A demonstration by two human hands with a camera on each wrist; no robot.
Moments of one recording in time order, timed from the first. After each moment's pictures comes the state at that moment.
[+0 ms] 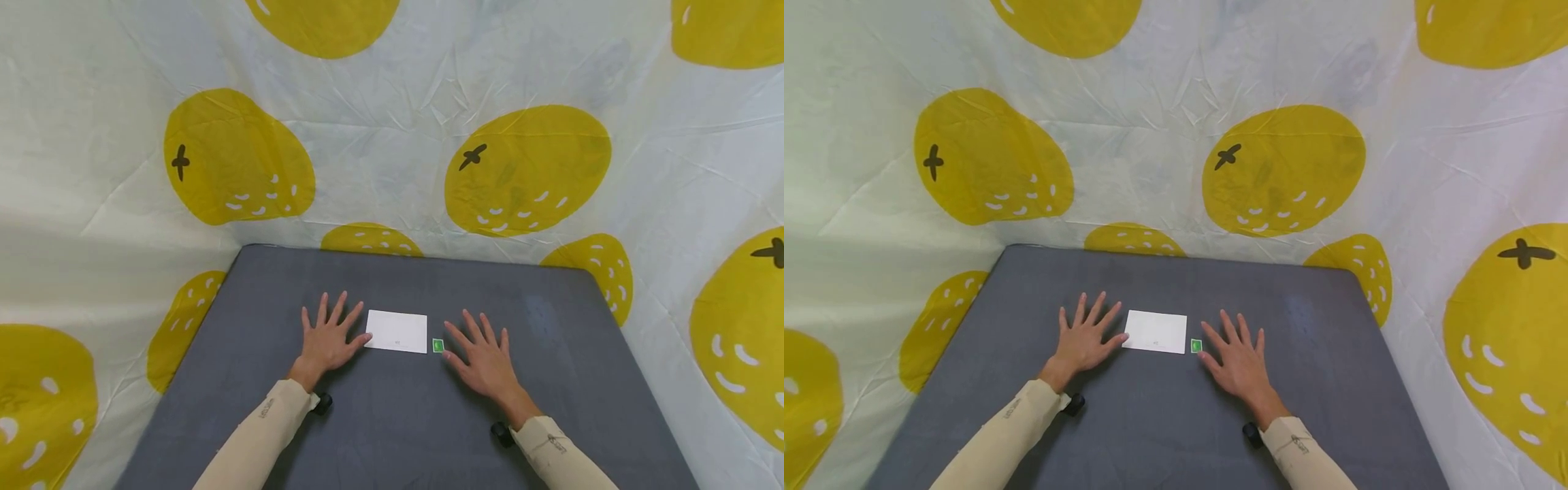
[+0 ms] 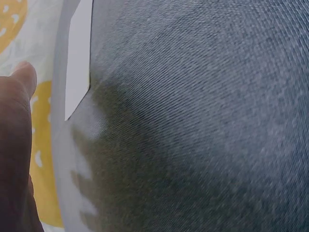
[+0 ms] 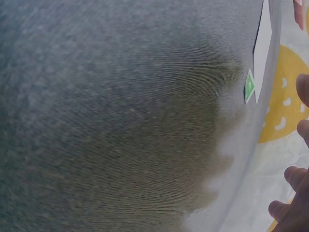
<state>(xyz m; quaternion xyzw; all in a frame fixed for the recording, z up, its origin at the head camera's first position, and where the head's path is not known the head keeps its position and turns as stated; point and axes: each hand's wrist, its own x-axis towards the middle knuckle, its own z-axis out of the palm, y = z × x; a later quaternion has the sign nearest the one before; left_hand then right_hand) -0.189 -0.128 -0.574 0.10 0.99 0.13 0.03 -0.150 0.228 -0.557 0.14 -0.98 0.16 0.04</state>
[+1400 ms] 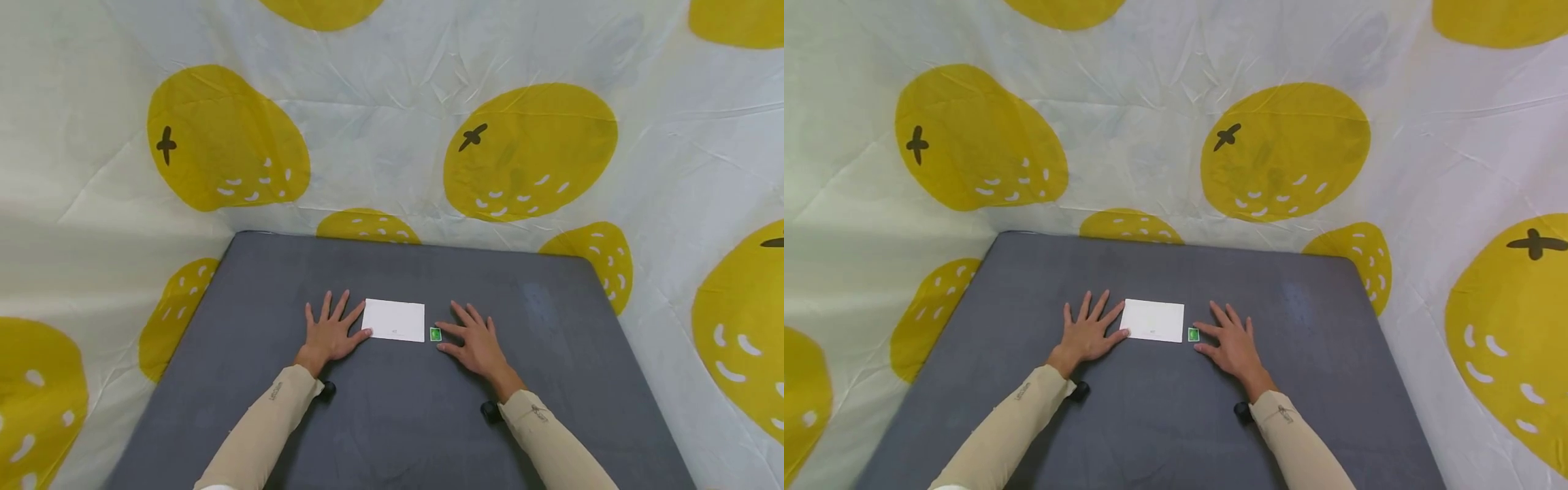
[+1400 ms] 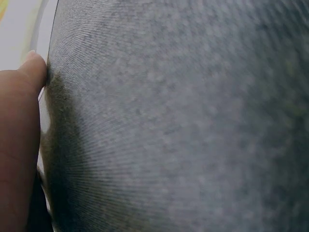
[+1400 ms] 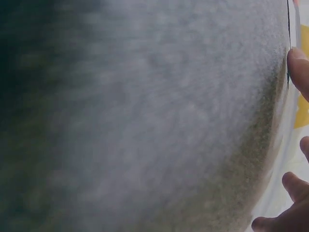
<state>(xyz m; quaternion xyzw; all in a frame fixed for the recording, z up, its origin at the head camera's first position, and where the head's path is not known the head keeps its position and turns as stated) -0.199 -0.124 -0.602 0.10 0.98 0.12 0.10 -0.179 0.229 -0.595 0.17 -0.96 0.23 0.01</state>
